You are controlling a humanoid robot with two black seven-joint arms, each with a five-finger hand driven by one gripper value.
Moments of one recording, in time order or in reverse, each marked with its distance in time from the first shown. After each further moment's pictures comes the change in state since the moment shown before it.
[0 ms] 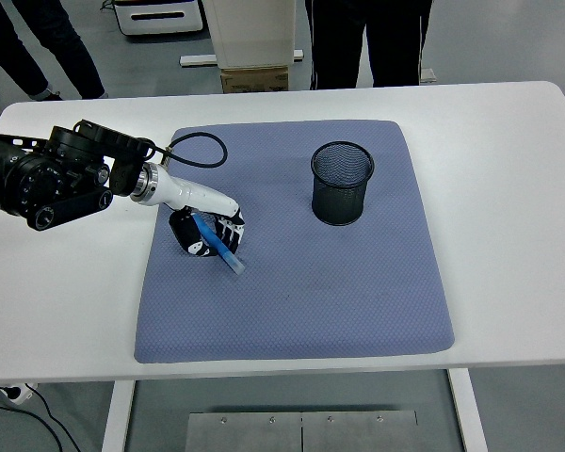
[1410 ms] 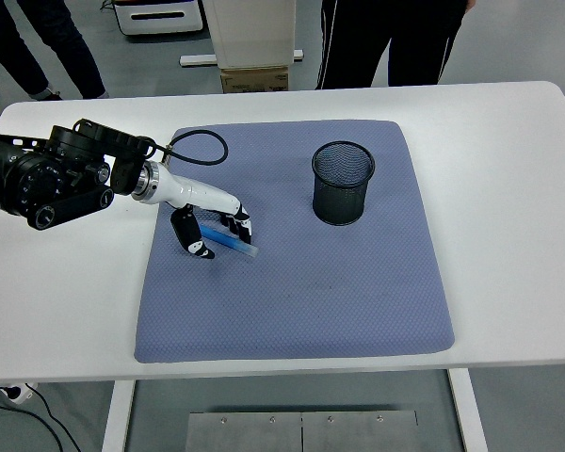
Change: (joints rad) left arm 0.006 0.004 -0.025 0.000 0.000 -0.004 0.006; right arm 0.001 0.000 0.000 0.000 0.000 0.000 0.001
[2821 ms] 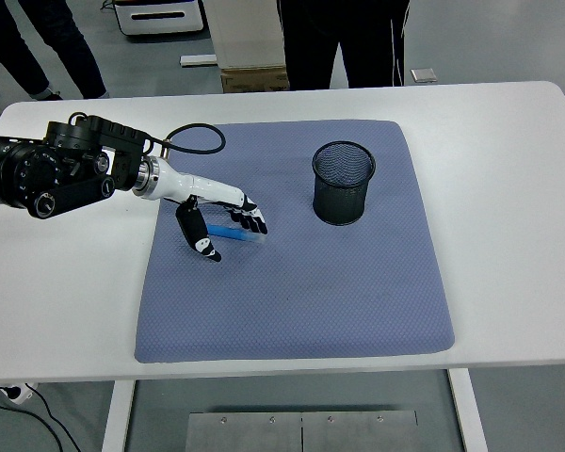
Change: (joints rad) left arm -0.013 0.003 -0.003 -0.002 -0.172 -0.084 0.003; right arm 0.000 0.000 0.000 0.000 0.000 0.000 -0.001
